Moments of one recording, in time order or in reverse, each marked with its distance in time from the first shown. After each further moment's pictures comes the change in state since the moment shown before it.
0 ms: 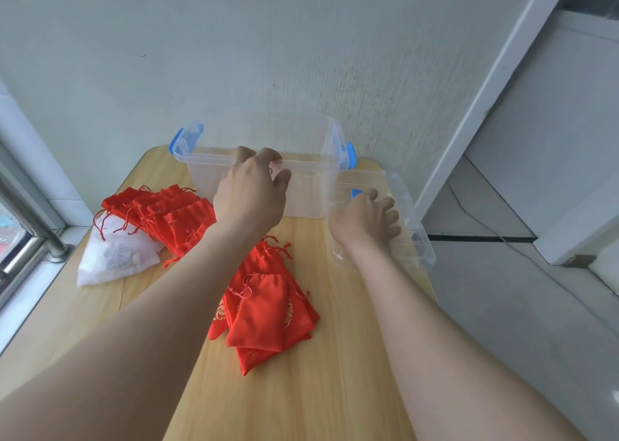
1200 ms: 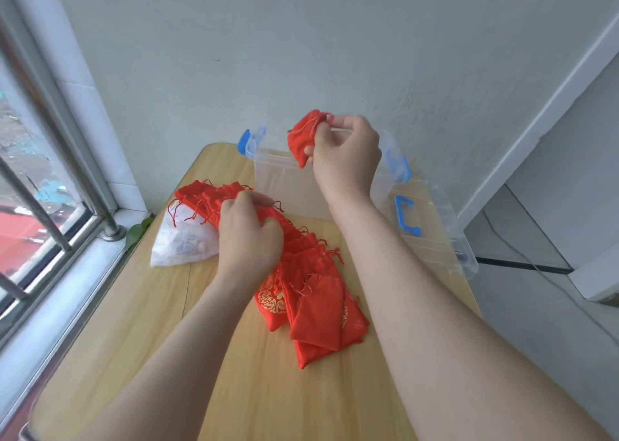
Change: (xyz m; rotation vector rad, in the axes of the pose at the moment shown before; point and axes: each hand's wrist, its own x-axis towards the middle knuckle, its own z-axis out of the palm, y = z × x) left_hand -0.064 -0.066 -0.047 -0.404 0.110 -0.307; right_hand -0.058 -0.149 -0.006 0.884 0.220 -0.436
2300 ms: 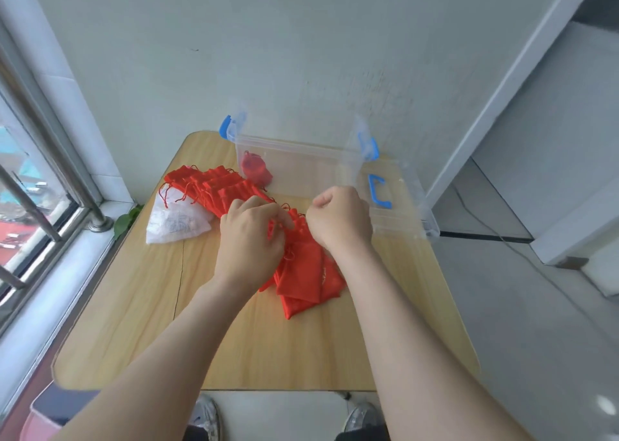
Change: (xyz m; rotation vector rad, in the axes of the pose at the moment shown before) left_hand -0.050 -0.010 -0.004 0.241 -0.105 0.414; right_hand -0.088 -0.002 -0.091 -0.616 -0.318 0.355
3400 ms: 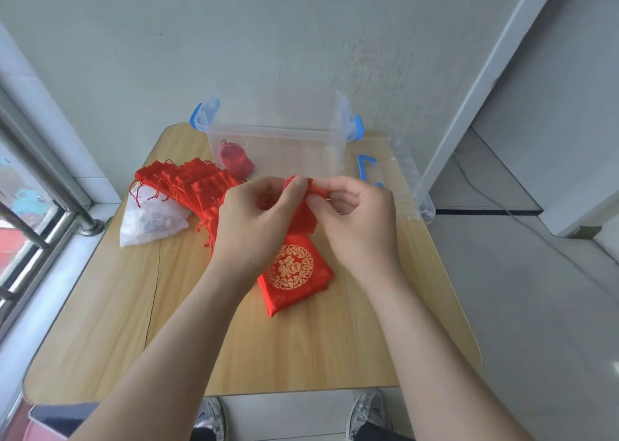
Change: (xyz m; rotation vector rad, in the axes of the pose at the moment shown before) left_hand 0.004 0.075 -0.011 -0.570 -0.109 -0.265; right_hand -0.005 0.064 -0.018 0.621 0.055 -0.339
